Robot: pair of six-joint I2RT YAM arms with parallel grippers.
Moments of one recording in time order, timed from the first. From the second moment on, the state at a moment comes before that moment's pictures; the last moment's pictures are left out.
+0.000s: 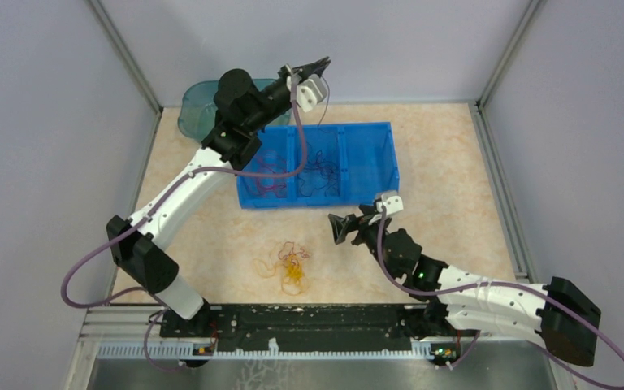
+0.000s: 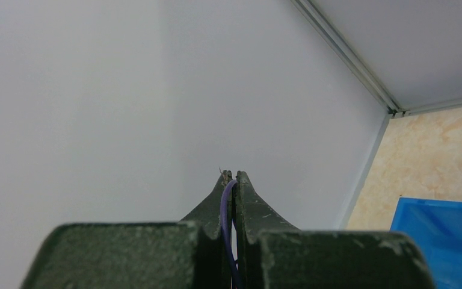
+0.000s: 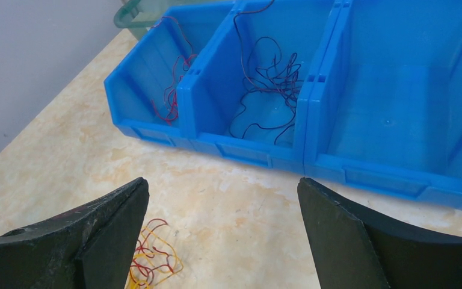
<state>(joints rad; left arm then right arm) -0.63 1.62 1.66 0.29 0.36 0.74 1.06 0.84 0.30 0.52 0.58 0.31</state>
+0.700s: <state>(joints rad) -0.62 1.78 1.58 0.33 0.33 0.75 1.06 0.75 0.30 0.47 0.64 0.31</state>
